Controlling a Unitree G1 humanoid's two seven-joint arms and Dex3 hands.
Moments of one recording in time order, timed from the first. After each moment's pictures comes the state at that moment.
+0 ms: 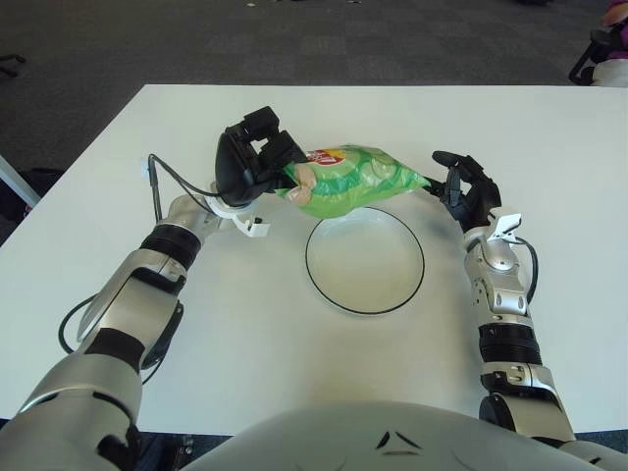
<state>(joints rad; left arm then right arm) -0.73 0.46 -0.45 0.79 1.30 -0.91 1.61 -0.21 -0.08 -0.18 0.19 0.07 -0.10 -0.02</state>
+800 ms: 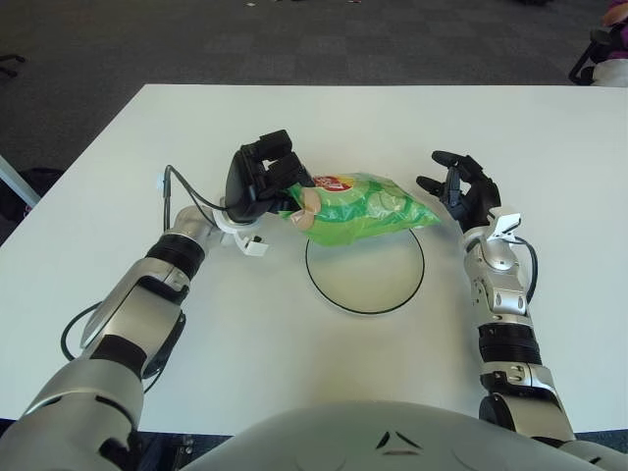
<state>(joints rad) -0.69 0.42 -0.47 0.79 1.30 -1.01 1.61 -0.22 -0.08 -0.17 0.19 0.07 -0.10 -0.02</state>
